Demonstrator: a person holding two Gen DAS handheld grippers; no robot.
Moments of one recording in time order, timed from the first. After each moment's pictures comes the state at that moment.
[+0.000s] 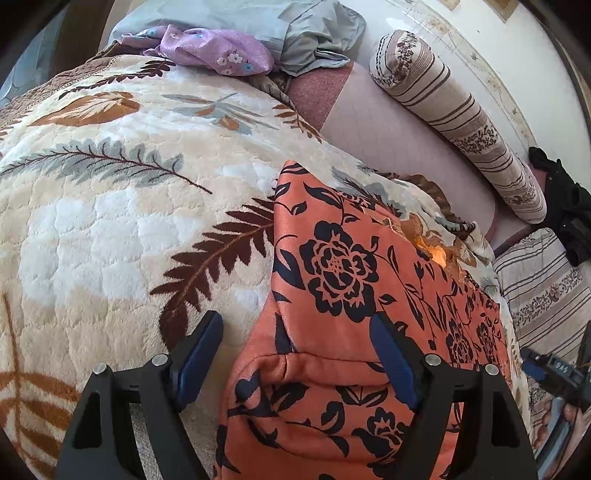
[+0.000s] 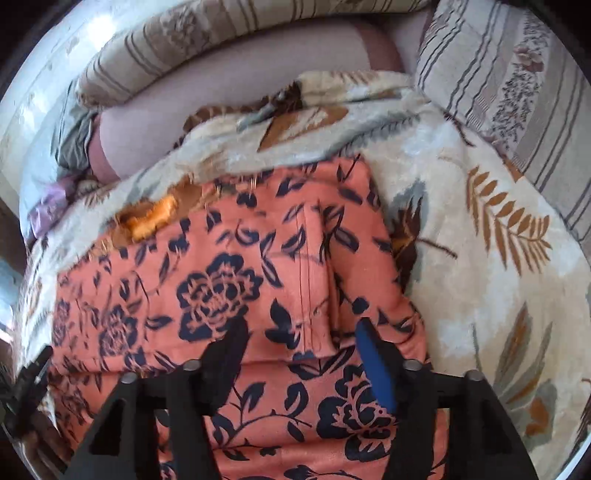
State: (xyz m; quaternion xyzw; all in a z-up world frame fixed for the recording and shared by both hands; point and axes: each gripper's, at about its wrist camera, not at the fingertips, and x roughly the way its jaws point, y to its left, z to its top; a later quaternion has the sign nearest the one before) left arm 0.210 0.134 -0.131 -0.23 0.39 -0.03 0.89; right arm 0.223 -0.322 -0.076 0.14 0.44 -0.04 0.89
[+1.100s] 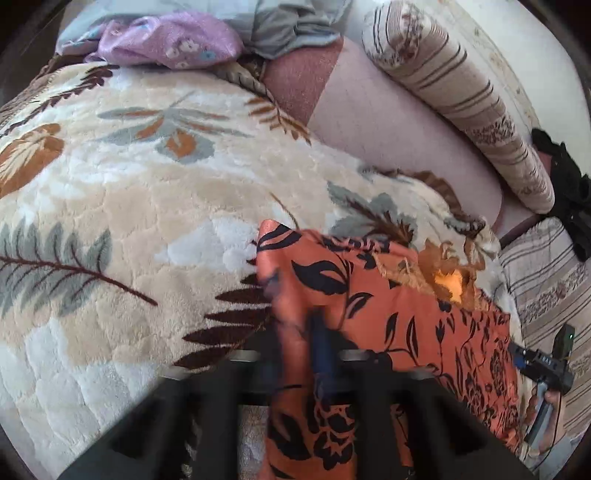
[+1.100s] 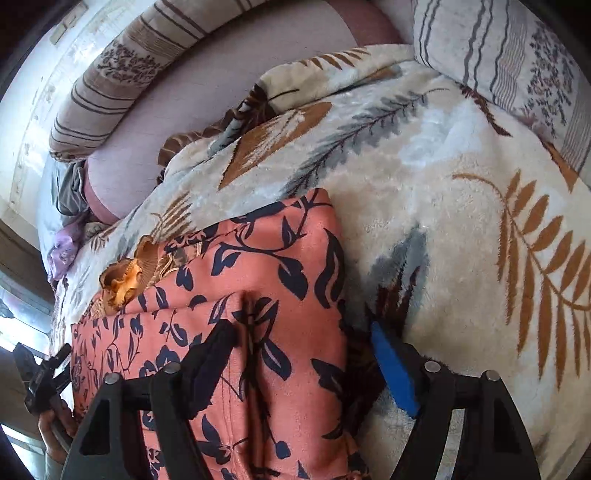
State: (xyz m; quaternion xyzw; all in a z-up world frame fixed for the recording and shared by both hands) left arm 0.314 0.140 -0.126 -0.20 0.44 -0.07 0.87; right arm 0.308 -0.404 -0.139 0.22 0.48 0.04 0.85
